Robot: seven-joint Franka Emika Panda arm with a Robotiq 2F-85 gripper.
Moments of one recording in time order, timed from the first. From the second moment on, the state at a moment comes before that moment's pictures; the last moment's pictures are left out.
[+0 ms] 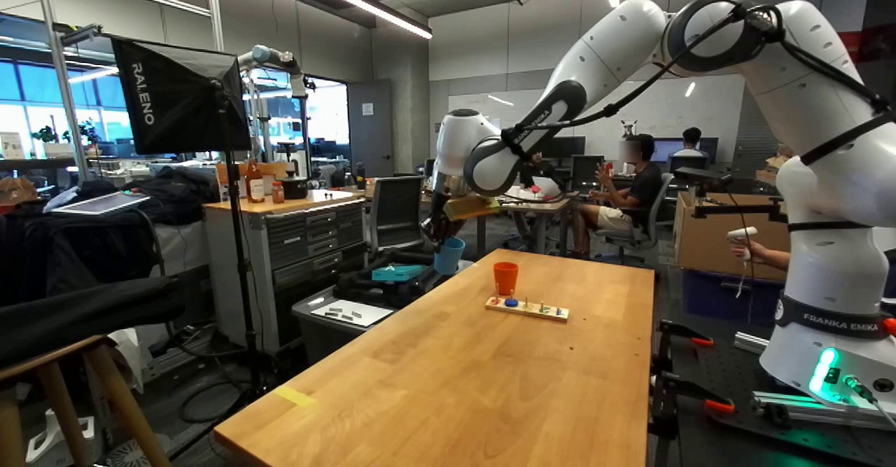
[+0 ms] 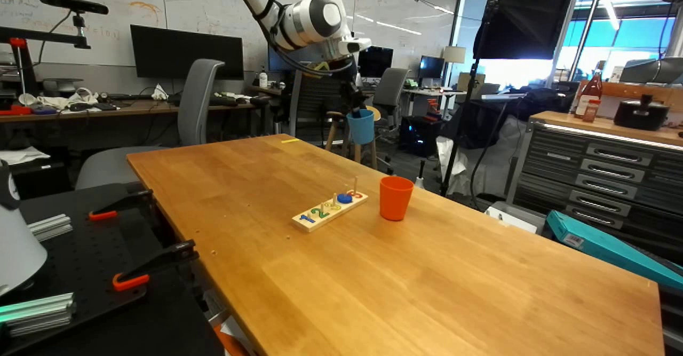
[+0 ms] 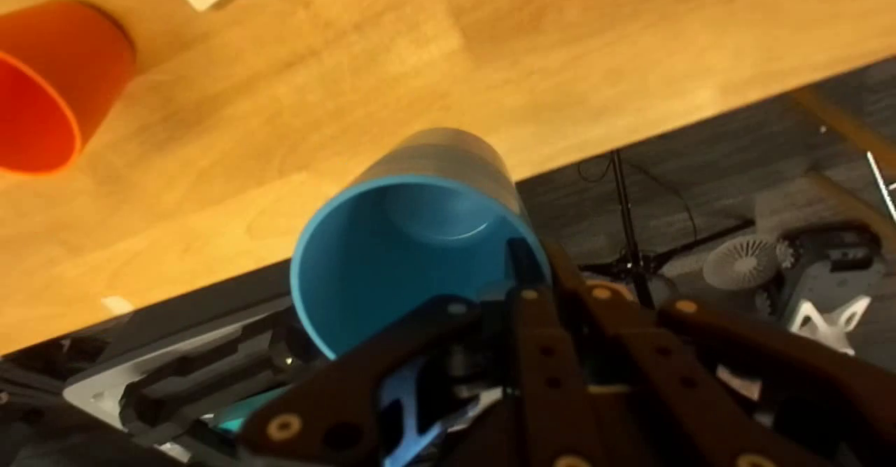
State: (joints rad) arm 0.29 0.54 -0.20 -1.74 -0.25 2.56 0.73
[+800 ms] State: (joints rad) arm 0.20 0.51 -0.29 -1.67 -0.42 2.31 0.87
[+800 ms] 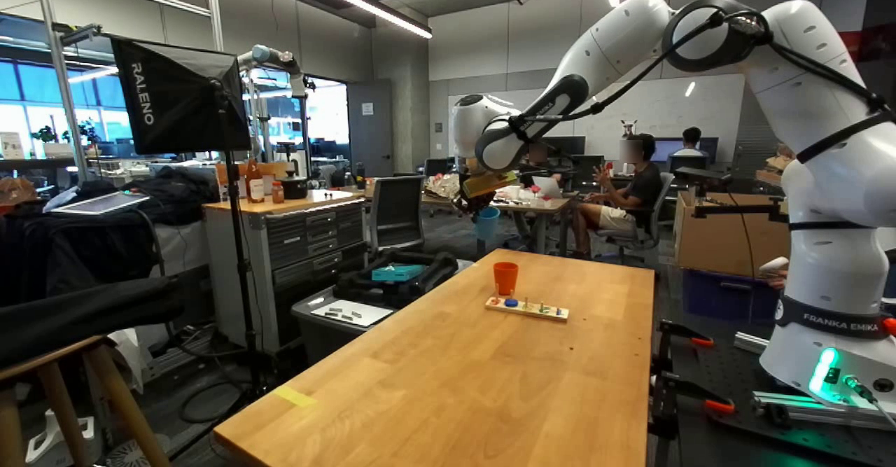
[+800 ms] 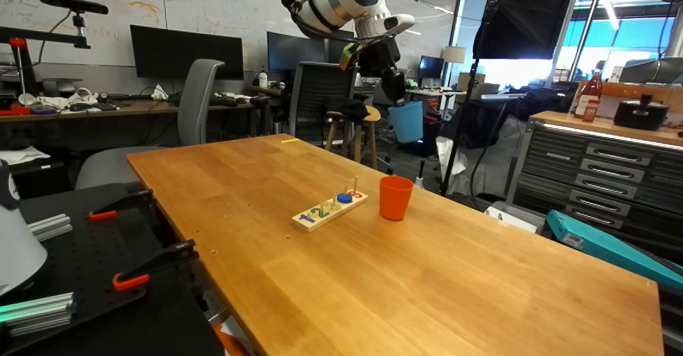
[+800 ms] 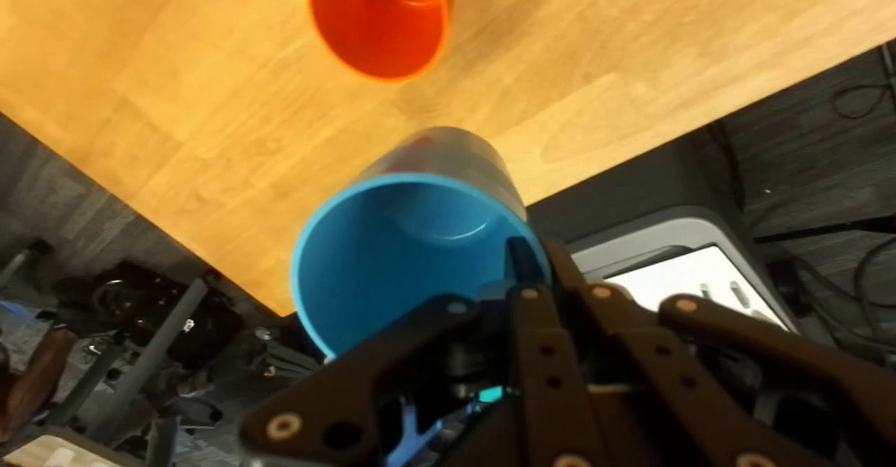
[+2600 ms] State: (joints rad) arm 0.14 0.47 -0.29 -1.91 -0.49 2.52 0.90
